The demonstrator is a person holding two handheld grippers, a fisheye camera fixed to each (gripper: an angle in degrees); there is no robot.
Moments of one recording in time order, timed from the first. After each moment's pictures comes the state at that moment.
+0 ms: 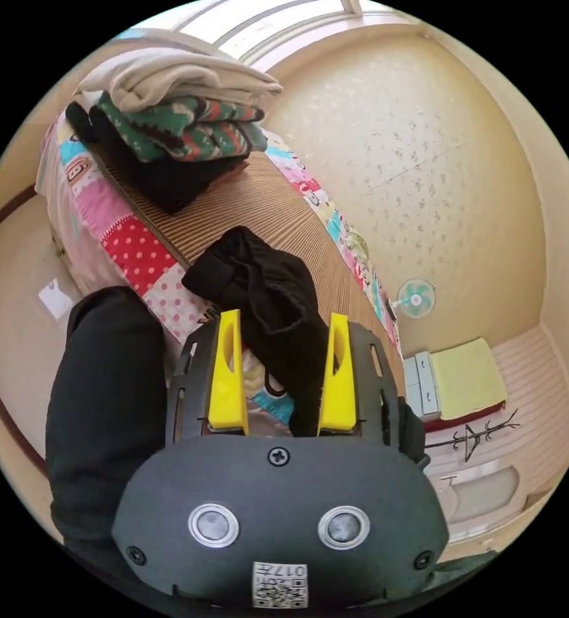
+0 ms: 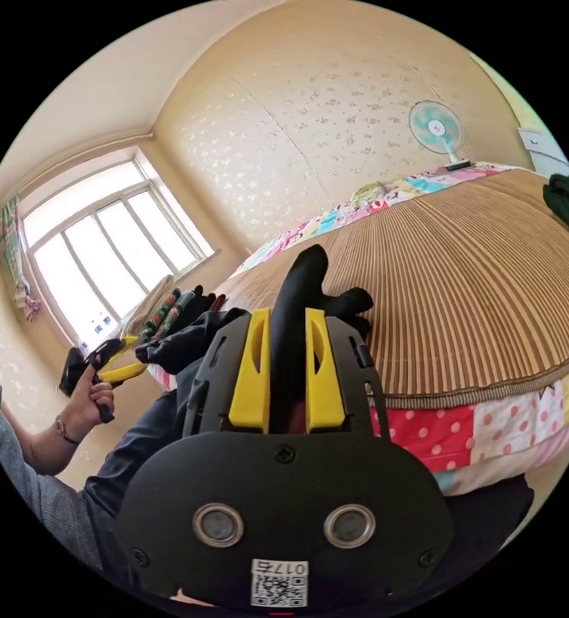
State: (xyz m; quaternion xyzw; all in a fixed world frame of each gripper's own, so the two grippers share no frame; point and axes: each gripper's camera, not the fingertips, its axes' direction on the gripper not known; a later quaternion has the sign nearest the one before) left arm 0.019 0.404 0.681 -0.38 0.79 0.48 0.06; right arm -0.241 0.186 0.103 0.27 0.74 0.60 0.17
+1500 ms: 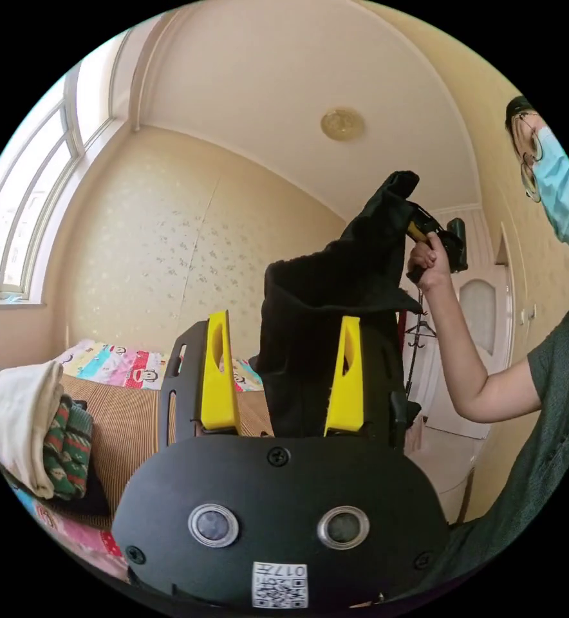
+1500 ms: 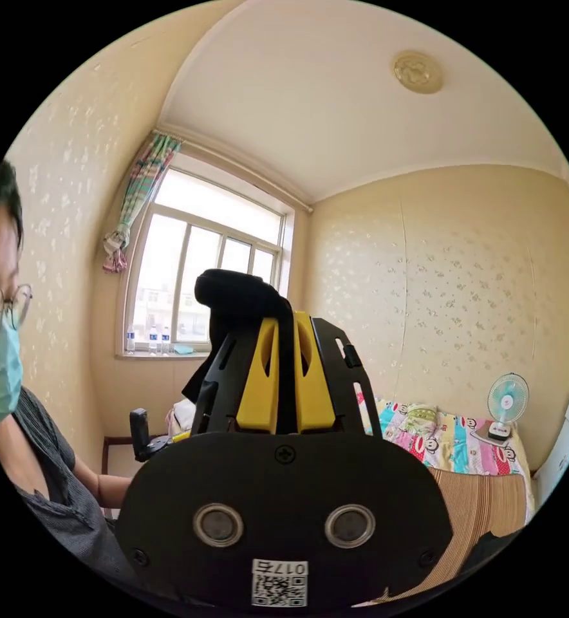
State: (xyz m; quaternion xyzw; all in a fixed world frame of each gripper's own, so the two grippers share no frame) left arm -0.178 0.153 0.871 -0.08 0.95 0.16 -0.27; right arm 0.125 -0.378 -0.031 0.09 0.88 0.32 0.35
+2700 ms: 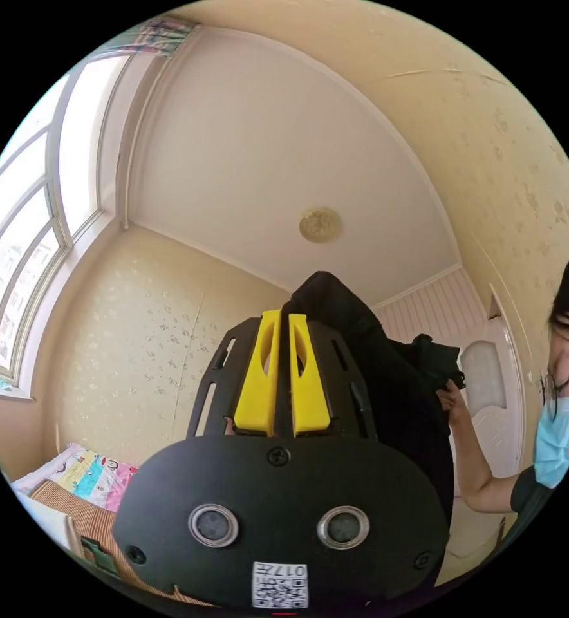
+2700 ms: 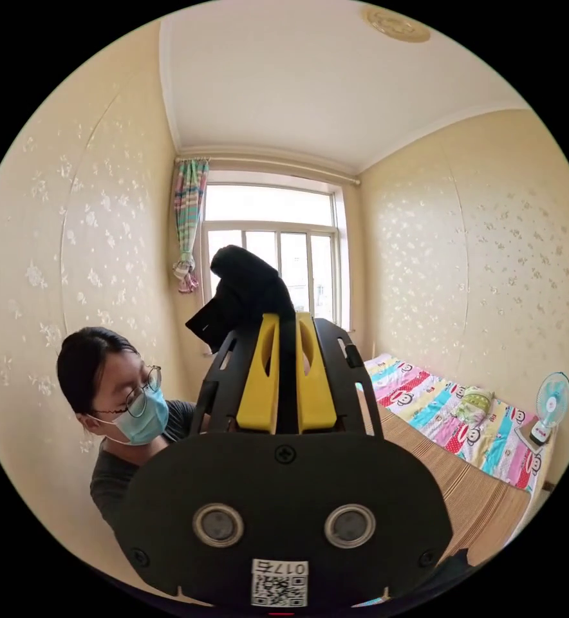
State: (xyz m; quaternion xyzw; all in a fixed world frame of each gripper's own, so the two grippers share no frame) left arm -0.238 -0.242 0.861 -0.09 0.96 -0.07 -0.27; right arm 0.027 -0.550 -0.185 0.17 0.75 0.40 0.49
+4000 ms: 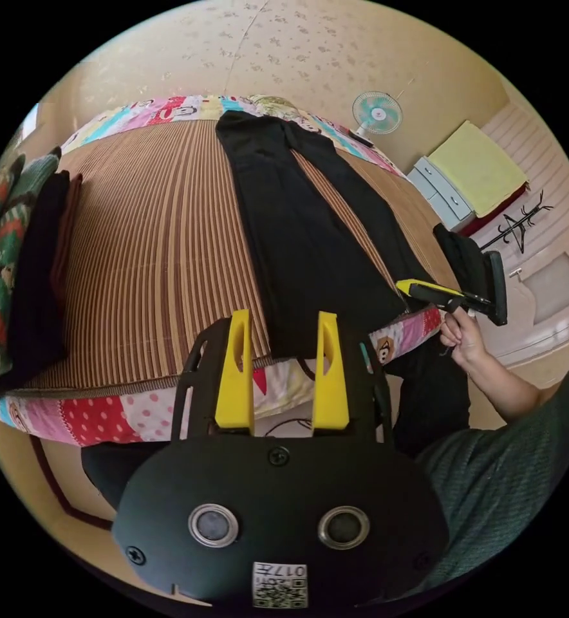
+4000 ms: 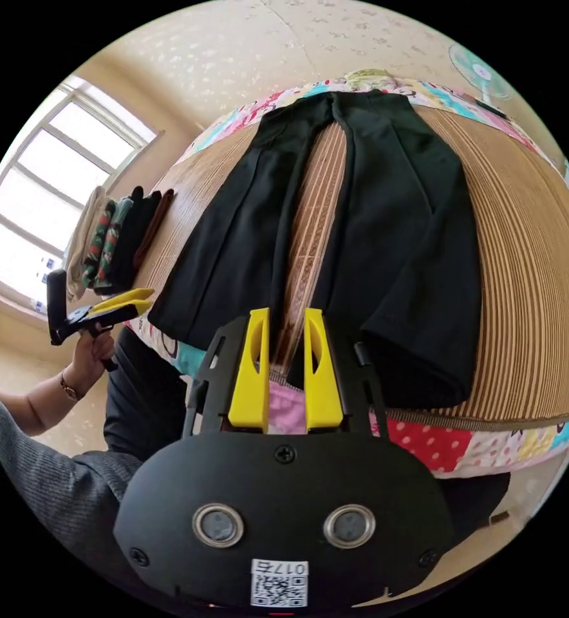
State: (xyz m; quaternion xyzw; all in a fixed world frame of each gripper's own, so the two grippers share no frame) left arm -0.108 0.469 0.525 -0.04 0.72 0.68 -0.17; right arm -0.060 0.174 -0.014 0.16 0.52 0.83 0.14
